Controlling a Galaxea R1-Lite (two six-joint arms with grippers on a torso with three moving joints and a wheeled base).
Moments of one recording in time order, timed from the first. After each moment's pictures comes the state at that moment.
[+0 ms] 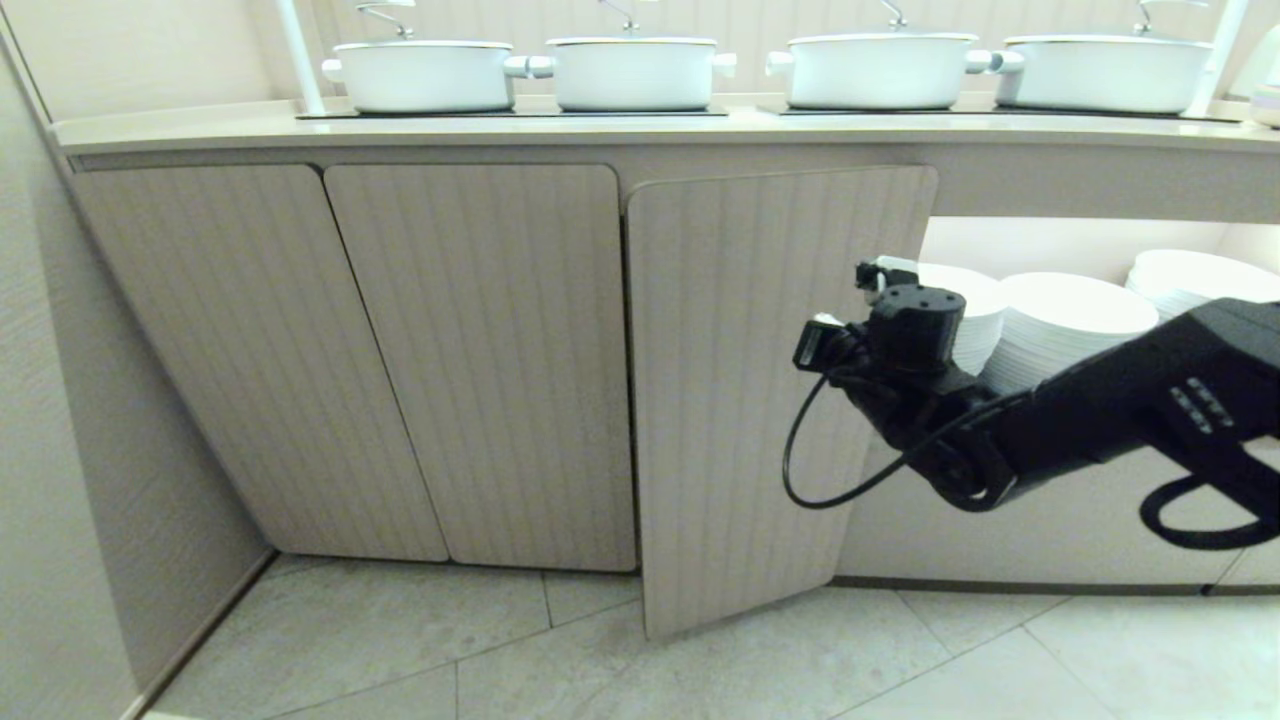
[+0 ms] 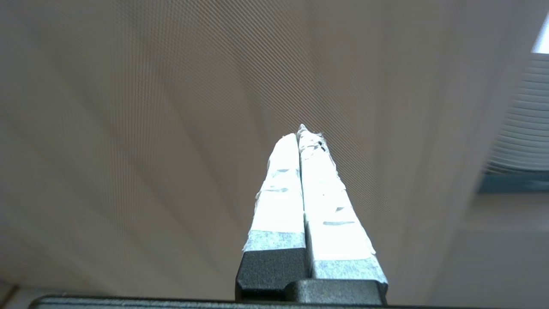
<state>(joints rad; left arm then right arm) 0.00 0.00 0.00 0.00 -0.01 -0.01 0.40 2.16 -1.18 -0.98 -0.32 0.22</state>
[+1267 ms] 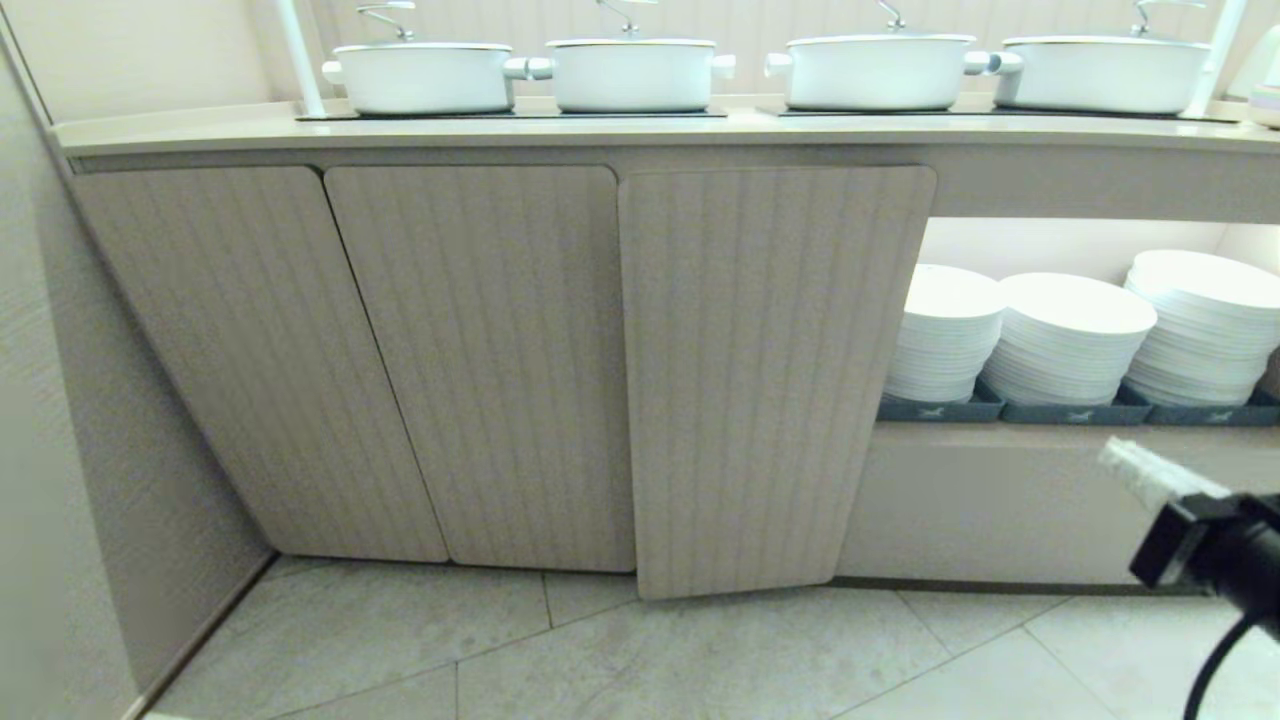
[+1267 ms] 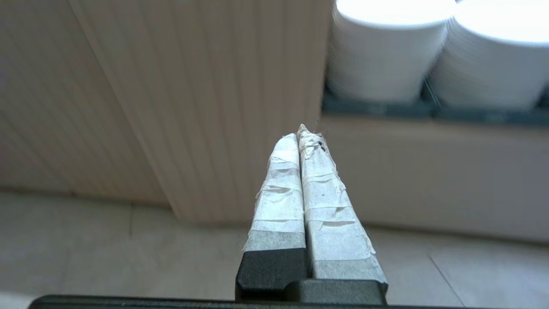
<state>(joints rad) 0.00 0.00 0.00 0.00 -0.01 -0.01 0.36 1.15 -0.20 -0.88 -0.30 0.06</state>
